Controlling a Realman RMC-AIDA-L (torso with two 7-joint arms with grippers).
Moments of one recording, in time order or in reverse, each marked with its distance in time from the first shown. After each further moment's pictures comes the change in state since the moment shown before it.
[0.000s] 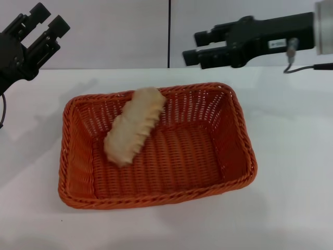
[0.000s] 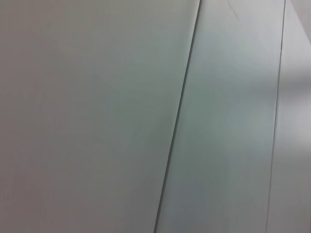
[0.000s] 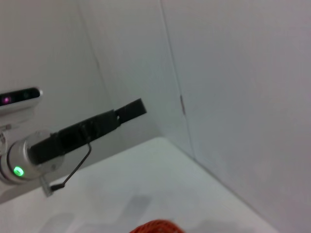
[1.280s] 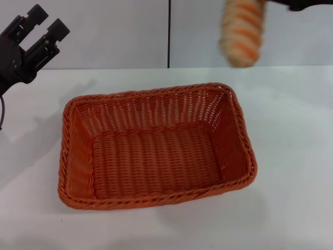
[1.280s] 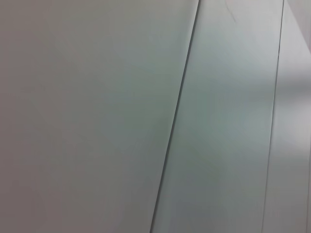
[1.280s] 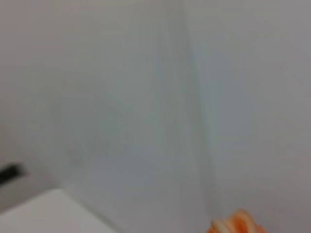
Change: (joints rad) left arm 0.010 0.000 0.000 0.000 0.000 0.016 -0.009; right arm -0.062 0.005 0.168 -0.183 -0.046 0.044 0.071
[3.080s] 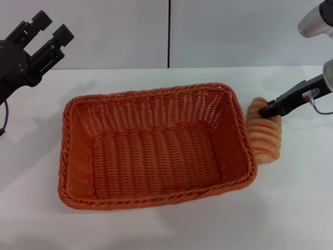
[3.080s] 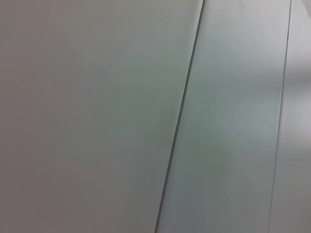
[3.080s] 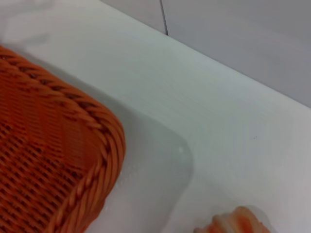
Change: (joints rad) left arm 0.001 -0.003 0.008 -0.011 0.008 -0.031 0.021; right arm 0.302 -0.024 0.101 0.659 -0.772 0.128 0.022
